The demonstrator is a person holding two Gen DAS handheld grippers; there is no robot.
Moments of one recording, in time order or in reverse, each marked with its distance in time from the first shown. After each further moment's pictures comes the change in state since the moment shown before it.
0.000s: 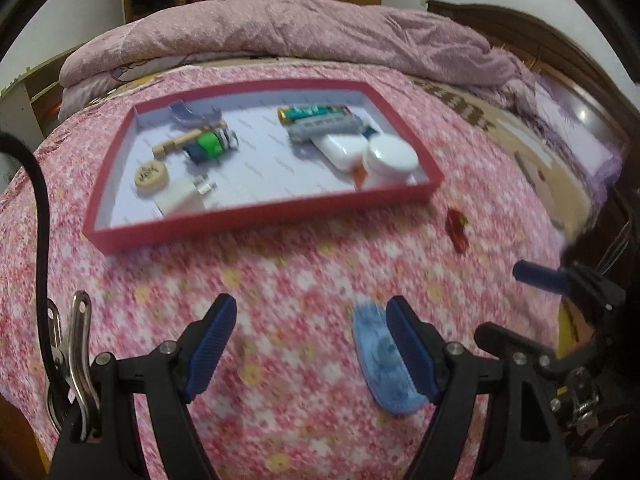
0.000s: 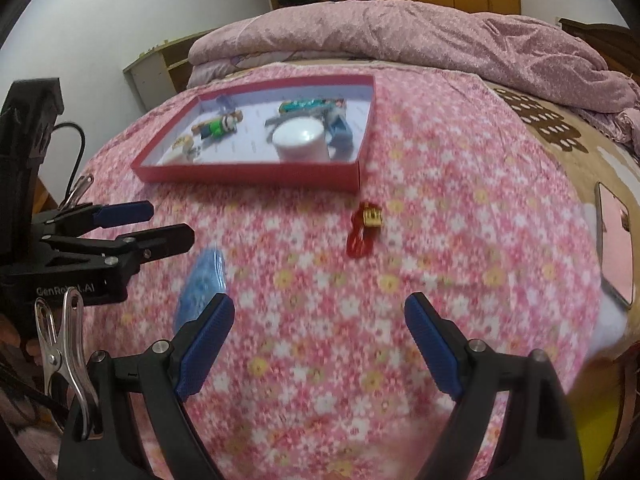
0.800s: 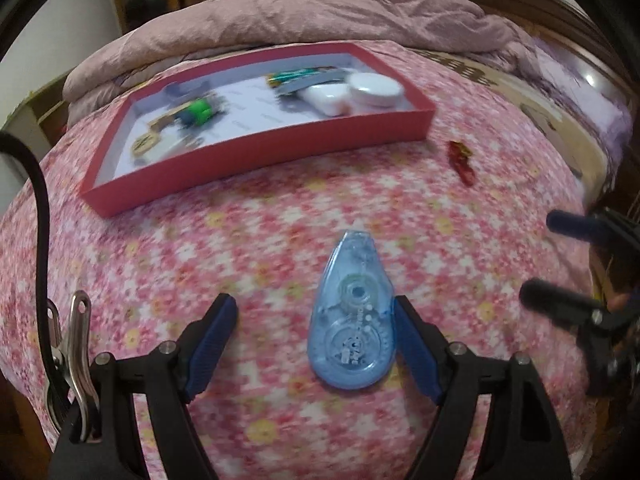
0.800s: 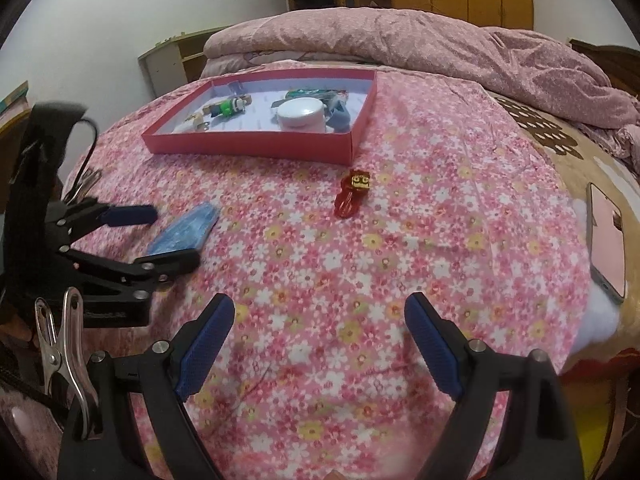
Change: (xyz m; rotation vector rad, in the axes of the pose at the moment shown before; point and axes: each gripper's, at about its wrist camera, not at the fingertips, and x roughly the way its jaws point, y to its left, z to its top) left arm 0.015 -0.013 -0.041 0.069 0.007 0.101; right arm -0.009 -0.009 -0.028 -0.064 -0.033 -0.004
